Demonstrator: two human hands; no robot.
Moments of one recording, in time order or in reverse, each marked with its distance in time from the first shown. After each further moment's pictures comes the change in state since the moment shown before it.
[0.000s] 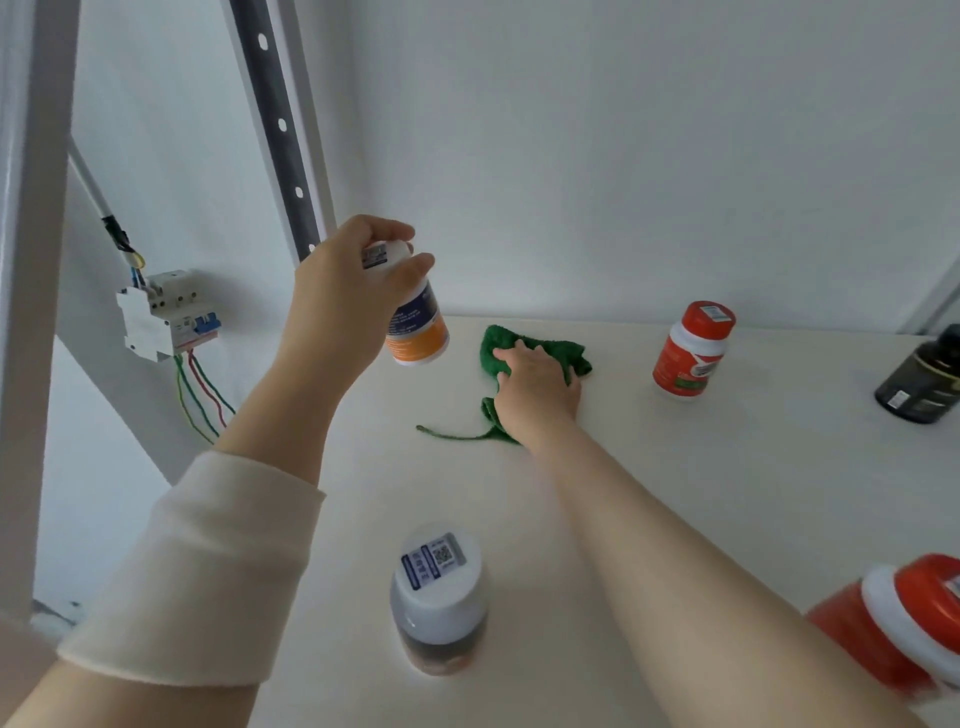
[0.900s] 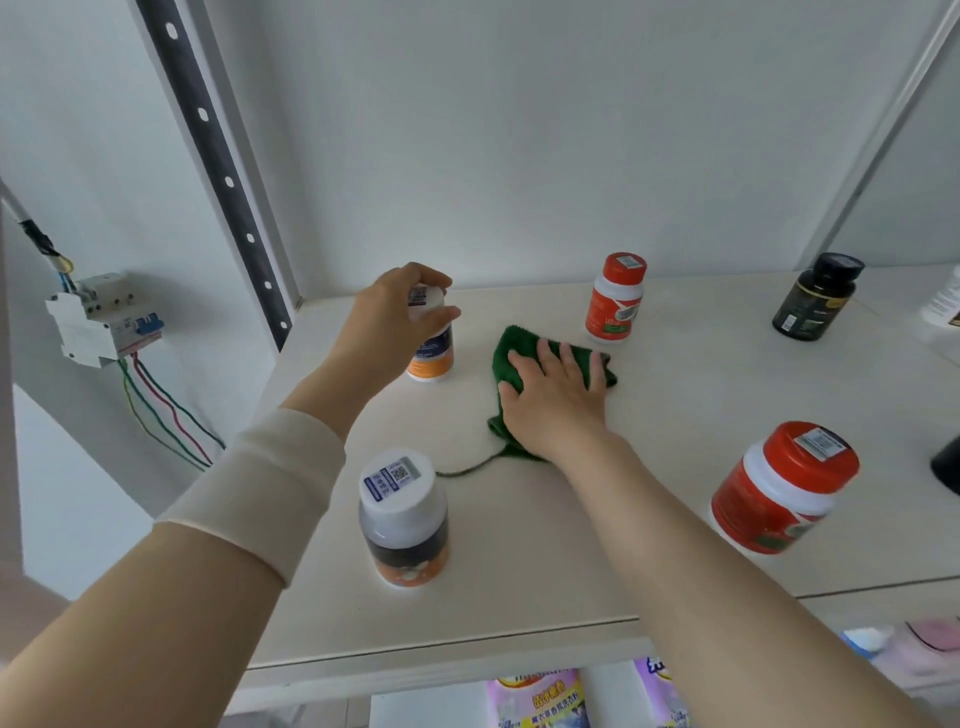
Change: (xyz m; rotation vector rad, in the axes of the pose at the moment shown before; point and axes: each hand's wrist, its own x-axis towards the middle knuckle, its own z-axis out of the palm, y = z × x) left_hand -0.026 -0.018 0.054 0.164 -0.383 0.103; right_hand -0.088 0.030 -0.044 -0.263 -0.097 0.130
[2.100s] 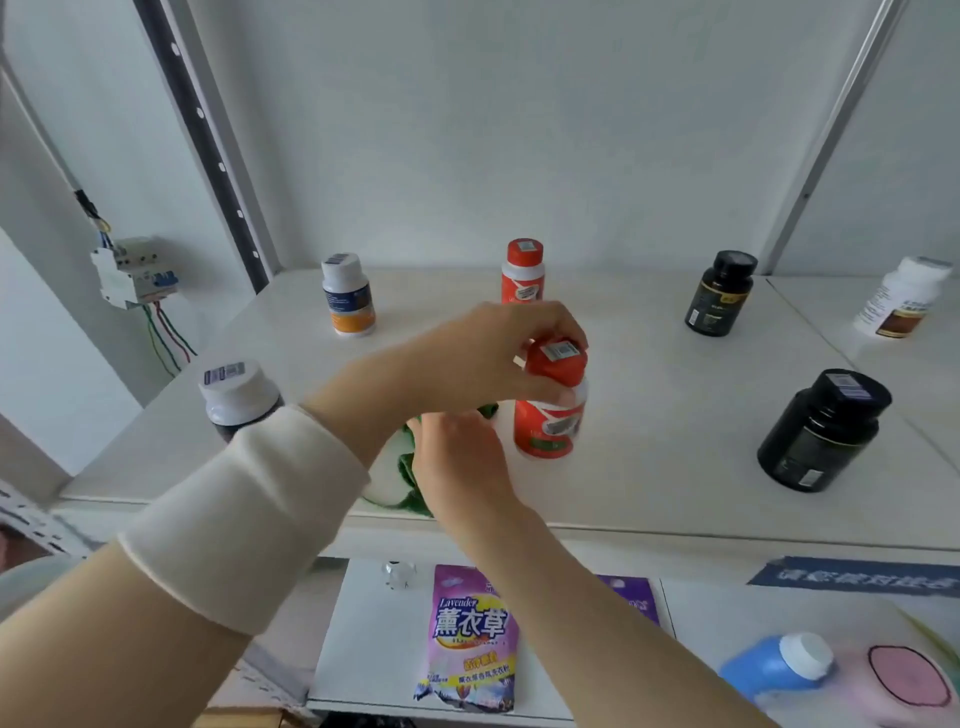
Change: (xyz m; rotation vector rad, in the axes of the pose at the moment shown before) left_hand -0.095 0.181 0.083 0.058 -0.519 0.185; right_hand -0.101 0.070 -0.001 0.313 0.130 -0.409
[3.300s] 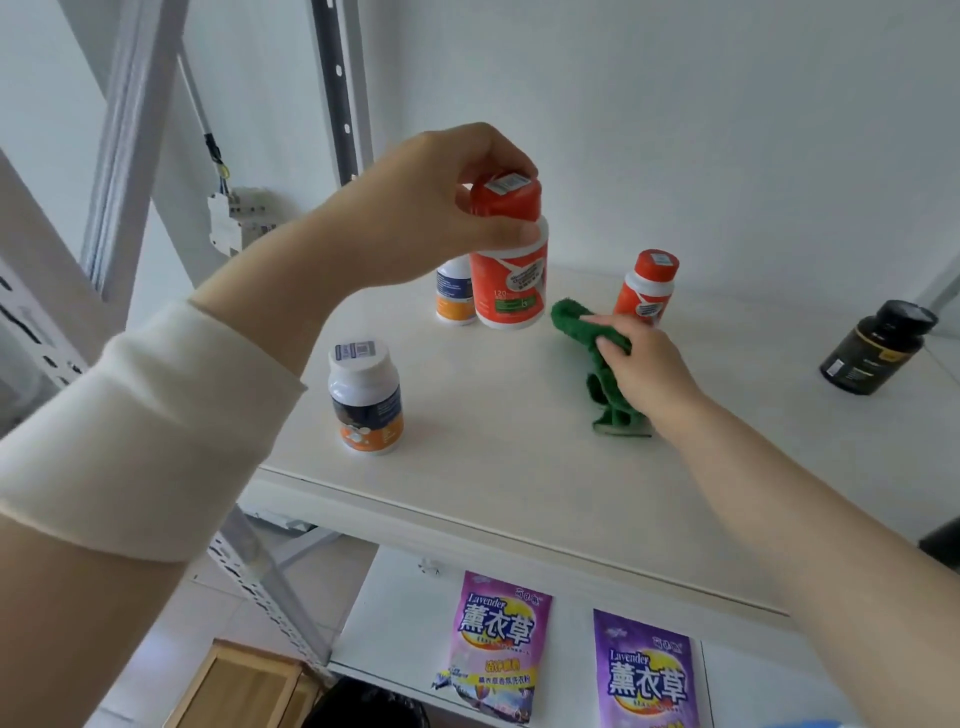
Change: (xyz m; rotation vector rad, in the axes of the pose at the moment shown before) left_hand -0.057 -0.041 -0.111 0.075 0.473 -0.158; right_hand 0.093 0.054 -0.041 0.312 -0.007 0.092
